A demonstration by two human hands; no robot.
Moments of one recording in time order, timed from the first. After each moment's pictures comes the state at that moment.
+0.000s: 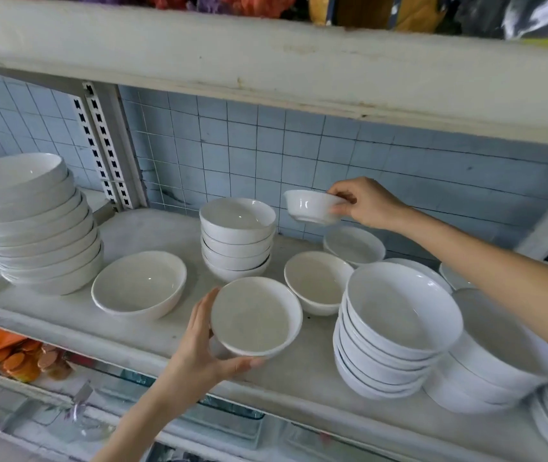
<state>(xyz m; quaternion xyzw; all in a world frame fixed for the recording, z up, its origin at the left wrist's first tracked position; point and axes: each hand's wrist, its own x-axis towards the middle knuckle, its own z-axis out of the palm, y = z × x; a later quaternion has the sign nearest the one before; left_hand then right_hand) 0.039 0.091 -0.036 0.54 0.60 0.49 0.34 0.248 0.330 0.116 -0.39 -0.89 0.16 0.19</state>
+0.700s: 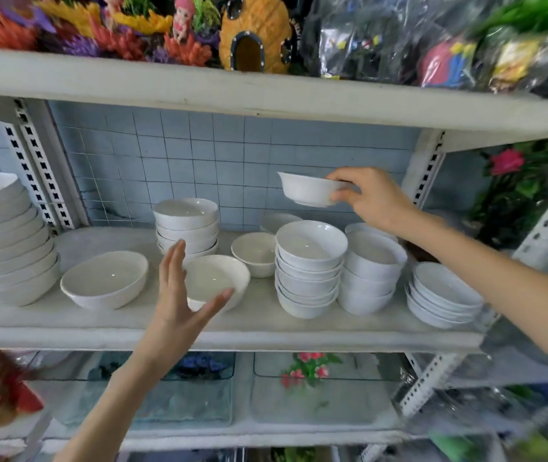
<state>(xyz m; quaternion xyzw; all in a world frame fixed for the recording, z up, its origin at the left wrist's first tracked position) 0.070 0.049 0.017 0.63 0.51 0.54 0.21 0.346 0.158 0.160 -0.48 -0.82 0.05 0.32</state>
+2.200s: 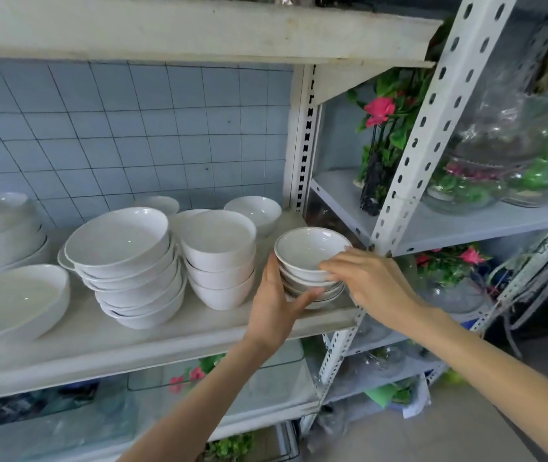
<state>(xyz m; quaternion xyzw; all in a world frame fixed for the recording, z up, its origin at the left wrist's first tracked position) 0.414 0.122 -0.031 0.68 0.43 0.47 0.37 0.588 0.099 0.026 -0.46 -0.84 -0.11 0.25</state>
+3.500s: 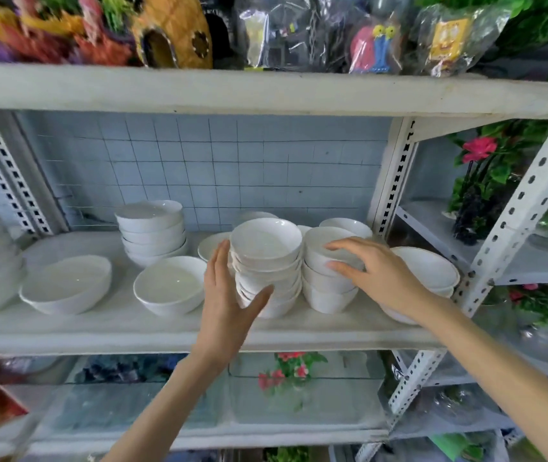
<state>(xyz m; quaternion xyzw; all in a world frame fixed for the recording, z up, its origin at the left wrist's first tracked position) 0.197 0.061 0.021 0.64 0.53 0.53 0.15 0.432 0.106 0.074 -0.50 -0.81 0.08 0.28</state>
